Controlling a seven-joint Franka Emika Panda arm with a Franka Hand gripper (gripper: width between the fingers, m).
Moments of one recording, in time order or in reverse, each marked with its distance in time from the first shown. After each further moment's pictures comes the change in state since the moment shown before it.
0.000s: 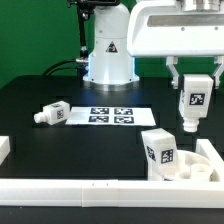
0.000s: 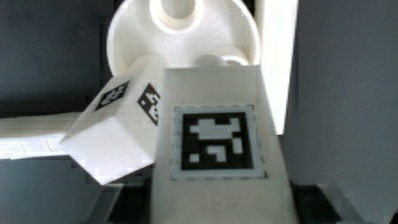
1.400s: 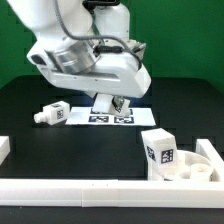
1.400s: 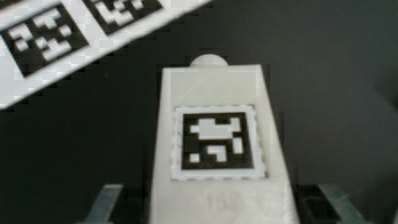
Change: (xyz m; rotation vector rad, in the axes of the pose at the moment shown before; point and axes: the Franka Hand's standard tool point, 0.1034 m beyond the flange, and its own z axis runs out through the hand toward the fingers) arm -0.111 0.134 0.028 0.135 -0.750 0.552
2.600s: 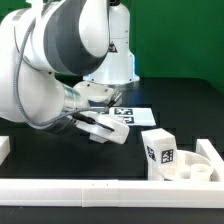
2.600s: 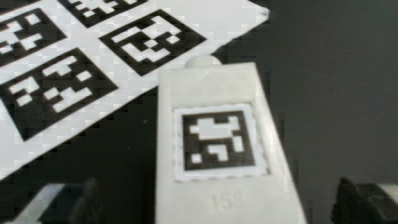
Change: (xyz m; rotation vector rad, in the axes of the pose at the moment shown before) arm 0.010 0.052 0.081 0.016 -0.477 0.160
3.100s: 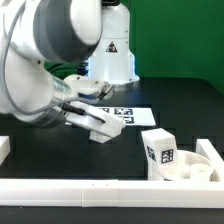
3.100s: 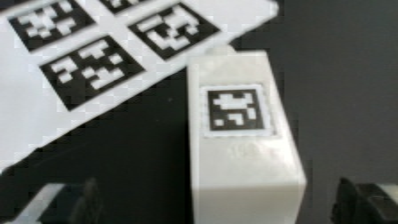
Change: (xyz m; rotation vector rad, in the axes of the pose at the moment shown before) arm 0.006 0.003 -0.024 -0.011 0.039 -0.028
